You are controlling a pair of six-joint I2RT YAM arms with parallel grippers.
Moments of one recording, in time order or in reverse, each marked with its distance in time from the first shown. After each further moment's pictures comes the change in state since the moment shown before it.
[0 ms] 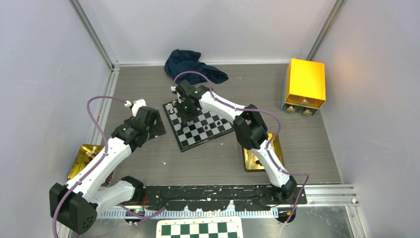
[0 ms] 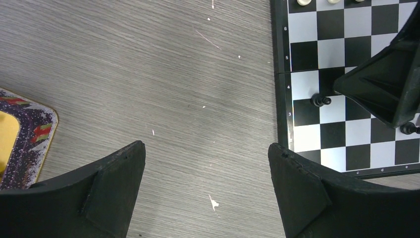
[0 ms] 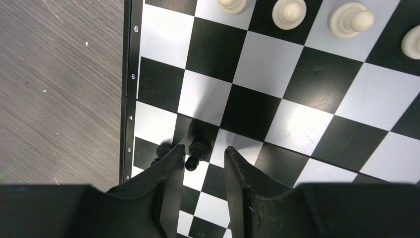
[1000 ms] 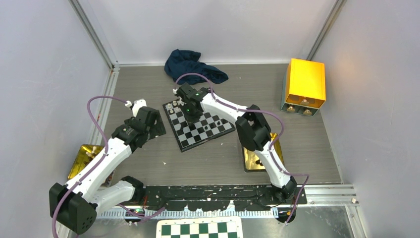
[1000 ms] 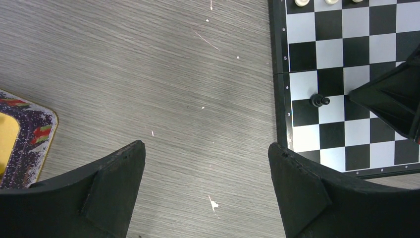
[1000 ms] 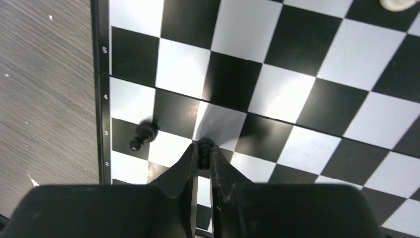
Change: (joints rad) left arm -0.011 -0.003 -0.004 0.007 -0.010 0.003; right arm 0.010 -0.047 -0.083 0.003 0.077 -0.007
